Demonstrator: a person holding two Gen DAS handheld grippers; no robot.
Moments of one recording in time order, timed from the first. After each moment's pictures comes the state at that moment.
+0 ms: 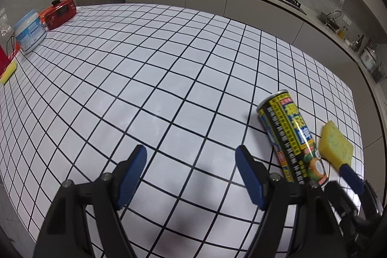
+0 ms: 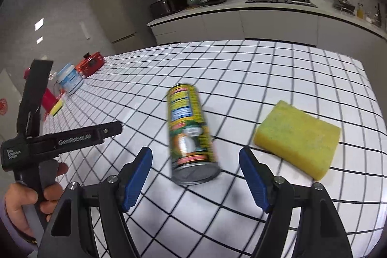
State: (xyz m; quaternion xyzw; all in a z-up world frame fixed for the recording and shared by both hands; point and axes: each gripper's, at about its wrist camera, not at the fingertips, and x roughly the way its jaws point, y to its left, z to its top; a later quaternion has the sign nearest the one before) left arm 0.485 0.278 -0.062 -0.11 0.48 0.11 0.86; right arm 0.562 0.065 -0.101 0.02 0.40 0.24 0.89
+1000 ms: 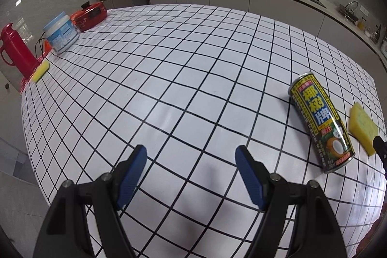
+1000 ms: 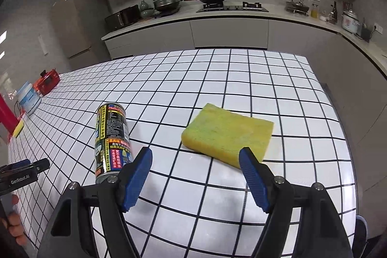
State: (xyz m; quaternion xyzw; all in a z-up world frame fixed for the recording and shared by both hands) left arm 0.441 0.299 -0.059 -0.05 0.48 0.19 0.85; right arm 0.560 0.019 -0.094 0.02 0.38 0.09 0.92
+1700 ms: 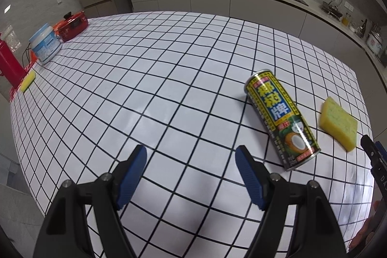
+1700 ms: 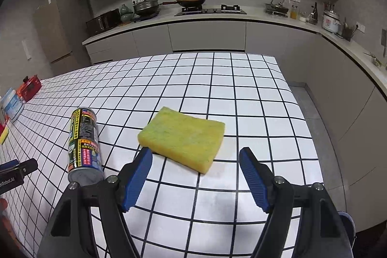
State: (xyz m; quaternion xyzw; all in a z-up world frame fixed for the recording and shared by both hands) left arm 0.447 0.250 -0.048 -0.05 0.47 0.15 0.87; right arm 0.554 -0.022 -0.087 0.01 0.38 0.04 0.93
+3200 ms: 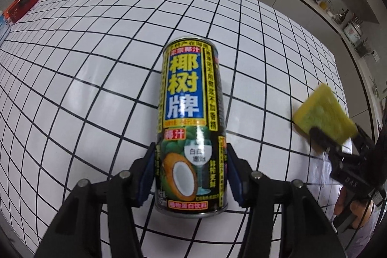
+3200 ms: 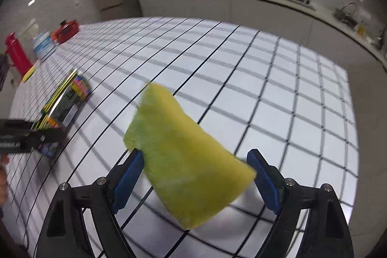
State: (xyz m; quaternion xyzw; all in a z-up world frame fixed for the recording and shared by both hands) left arm 0.491 0.222 -0.088 -0.12 0.56 0.03 0.82; right arm 0.637 -0.010 -0.136 -0.09 0.45 0.23 0.86
